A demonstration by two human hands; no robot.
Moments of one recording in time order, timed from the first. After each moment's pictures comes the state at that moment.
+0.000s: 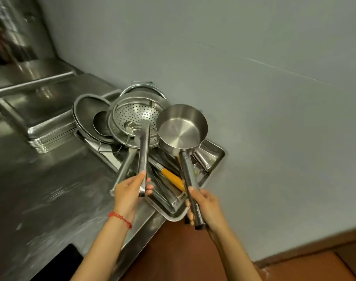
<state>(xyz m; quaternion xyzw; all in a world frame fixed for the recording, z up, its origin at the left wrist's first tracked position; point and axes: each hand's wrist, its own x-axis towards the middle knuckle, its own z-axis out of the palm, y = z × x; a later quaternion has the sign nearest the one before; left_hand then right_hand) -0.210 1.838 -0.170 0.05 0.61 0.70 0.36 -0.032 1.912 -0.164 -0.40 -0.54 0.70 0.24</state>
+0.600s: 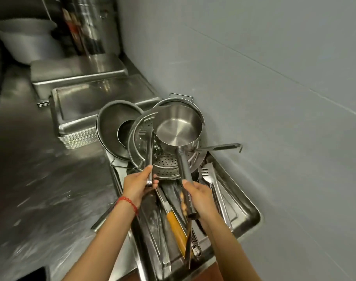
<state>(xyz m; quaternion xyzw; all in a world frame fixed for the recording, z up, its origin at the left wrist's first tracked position) -0.306 1.983 -0.179 -0.12 0.62 0.72 0.29 -0.169 2.088 -0.150 -0.34 -0.58 0.74 0.05</state>
